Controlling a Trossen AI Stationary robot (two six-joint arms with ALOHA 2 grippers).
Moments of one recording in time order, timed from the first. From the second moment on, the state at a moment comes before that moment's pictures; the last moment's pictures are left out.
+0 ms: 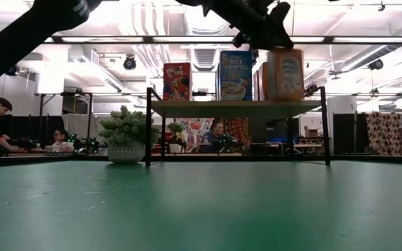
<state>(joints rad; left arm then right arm) 0.20 2.28 2.34 -0.45 -0.17 0.18 0.30 0.65 0.65 -0.23 -0.13 -0.36</state>
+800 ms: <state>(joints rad) 0.13 2.19 2.35 -0.56 -0.17 0.26 0.30 0.65 0.65 -0.23 -0.13 -0.36</state>
